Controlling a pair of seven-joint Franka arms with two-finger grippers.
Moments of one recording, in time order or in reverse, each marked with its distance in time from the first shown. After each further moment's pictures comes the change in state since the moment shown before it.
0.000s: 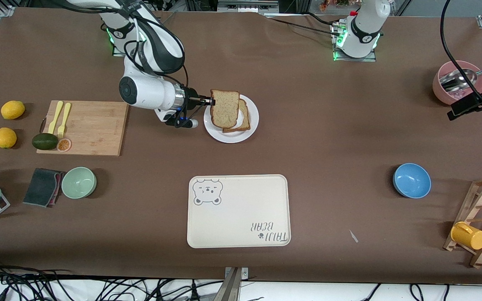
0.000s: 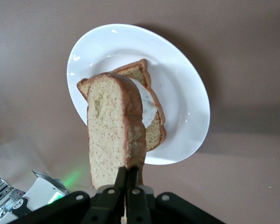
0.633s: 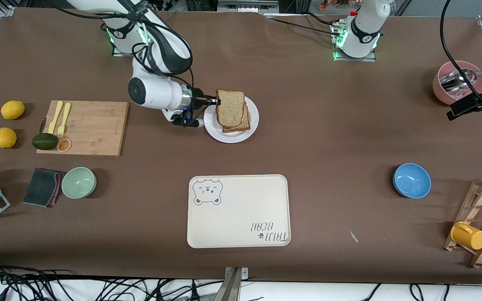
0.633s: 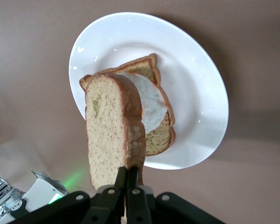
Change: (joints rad) left arm 0.001 0.000 0.000 -0.003 0.000 0.000 0.000; right arm 0.021 0.045 0.029 -0.001 0.001 0.080 -0.001
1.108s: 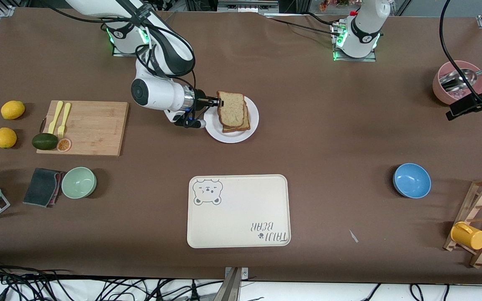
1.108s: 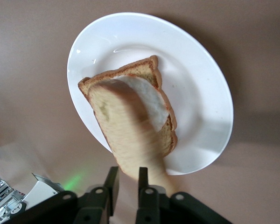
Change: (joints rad) left arm 0.000 0.000 0.000 -0.005 0.000 0.000 0.000; right arm 0.002 0.020 0.003 0.001 0.000 0.022 -0.003
